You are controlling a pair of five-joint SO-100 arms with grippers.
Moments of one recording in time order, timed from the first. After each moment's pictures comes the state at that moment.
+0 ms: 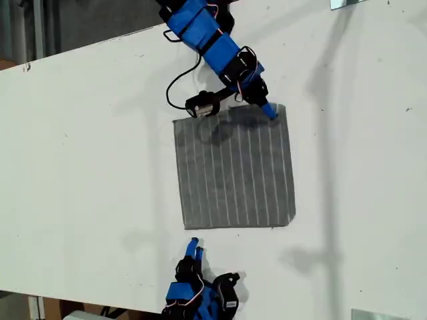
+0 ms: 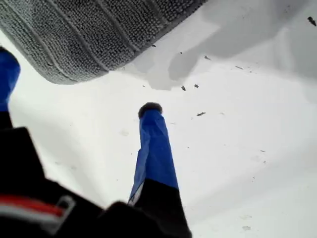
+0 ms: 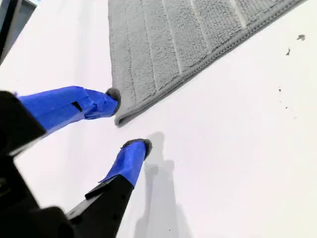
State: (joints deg) arm 0 -20.0 198.5 177.8 75.7 -82.6; arm 1 -36.7 92.5 112.3 74.6 102.7
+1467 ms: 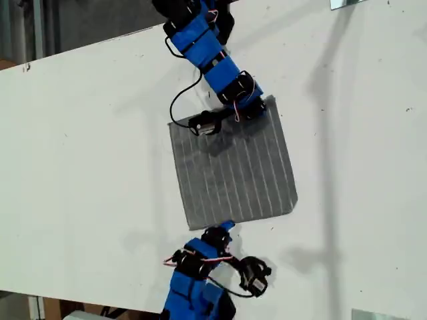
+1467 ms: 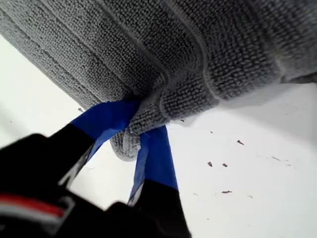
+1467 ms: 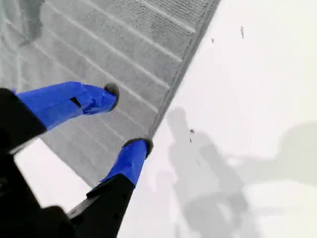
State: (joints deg) arm 0 13.0 94.4 95.6 83.0 -92.1; arm 1 -28.8 81.1 110.0 60.0 93.3
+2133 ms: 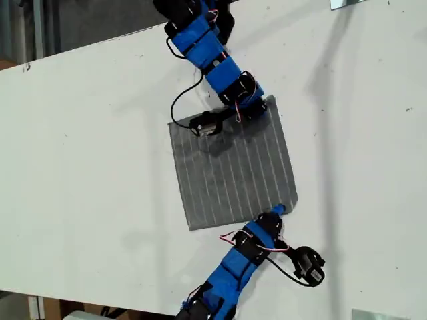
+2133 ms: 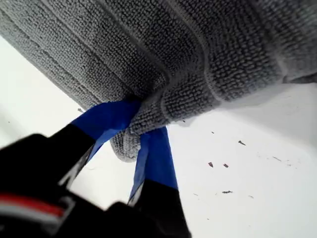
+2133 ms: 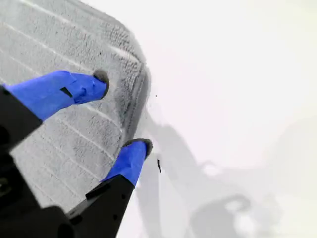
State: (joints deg) arm 0 29.1 62.8 74.4 68.4 -103.4; arm 1 -29.5 79.5 109.1 60.6 93.4
